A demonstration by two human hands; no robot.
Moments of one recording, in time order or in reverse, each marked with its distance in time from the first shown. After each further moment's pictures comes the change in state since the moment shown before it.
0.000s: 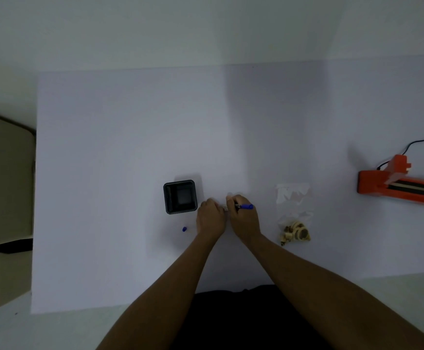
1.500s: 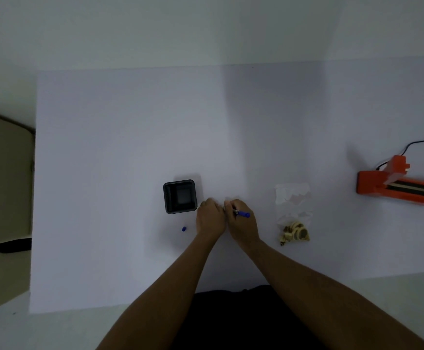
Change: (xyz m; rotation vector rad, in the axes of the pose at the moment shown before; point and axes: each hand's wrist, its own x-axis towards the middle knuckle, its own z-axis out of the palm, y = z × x) left_hand -0.001 0.000 -0.001 -0.019 0.006 -0.005; right_hand -0.014 0.000 0.002 -0.041 -0.057 0.059
